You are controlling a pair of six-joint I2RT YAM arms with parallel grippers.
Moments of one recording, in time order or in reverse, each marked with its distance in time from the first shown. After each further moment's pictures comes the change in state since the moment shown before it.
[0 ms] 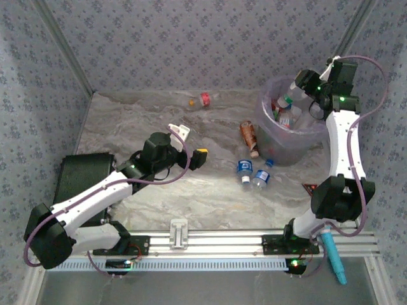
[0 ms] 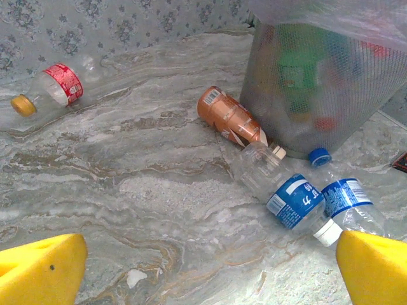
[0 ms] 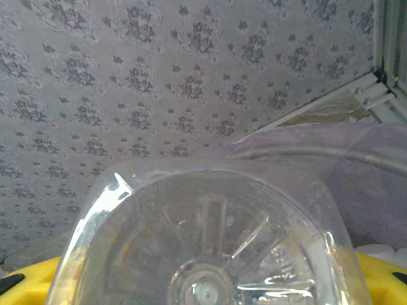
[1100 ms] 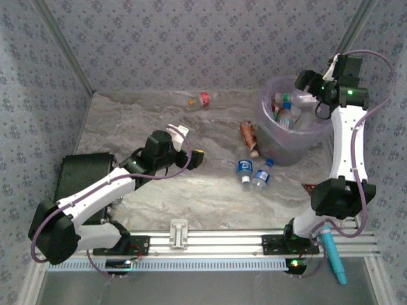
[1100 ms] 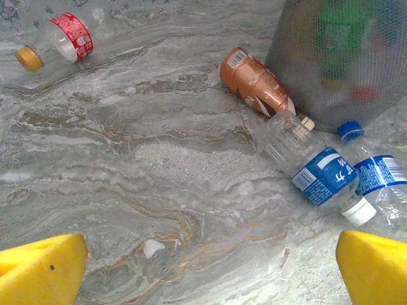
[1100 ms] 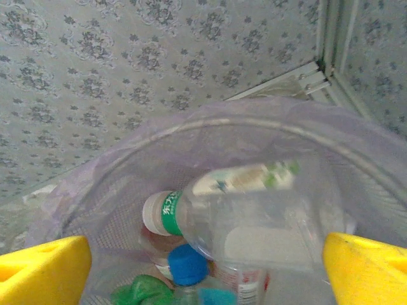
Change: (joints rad) left arm 0.057 0.055 -0.001 -0.053 0.027 0.000; right arm -0.008 0.018 0.193 -0.318 0.115 -0.161
